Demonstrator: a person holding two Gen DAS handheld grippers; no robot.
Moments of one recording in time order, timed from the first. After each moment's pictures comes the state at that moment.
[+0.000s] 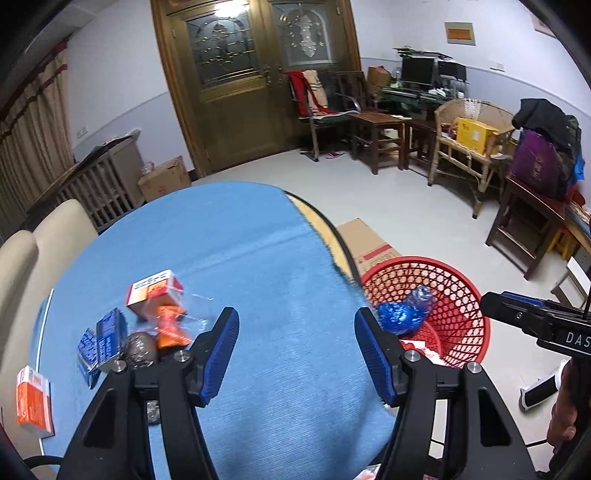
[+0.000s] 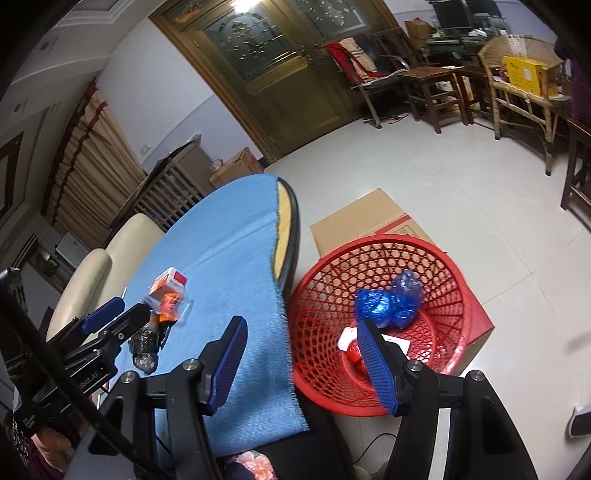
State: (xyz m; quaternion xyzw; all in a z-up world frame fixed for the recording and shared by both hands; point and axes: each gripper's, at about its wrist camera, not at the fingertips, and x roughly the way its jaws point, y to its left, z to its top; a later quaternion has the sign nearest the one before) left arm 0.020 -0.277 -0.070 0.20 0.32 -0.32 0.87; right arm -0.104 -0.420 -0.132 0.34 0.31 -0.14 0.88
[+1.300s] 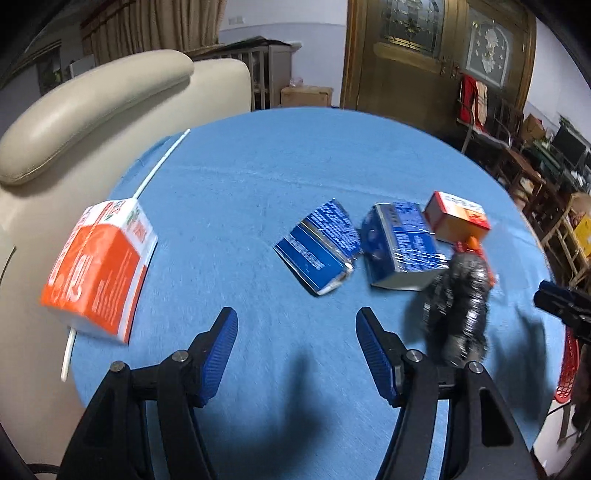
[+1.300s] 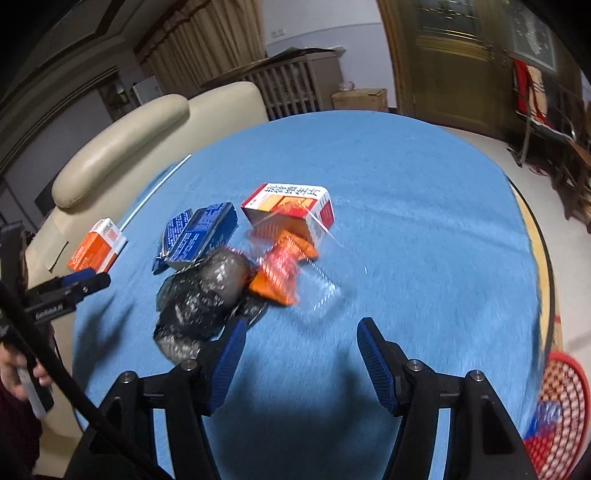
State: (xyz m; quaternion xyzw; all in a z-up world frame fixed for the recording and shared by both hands) left arm 0.196 0.019 -0.131 0.05 0.44 -0.11 0.89; right arm 0.149 -0.248 -0.152 0.10 0.42 0.07 0.90
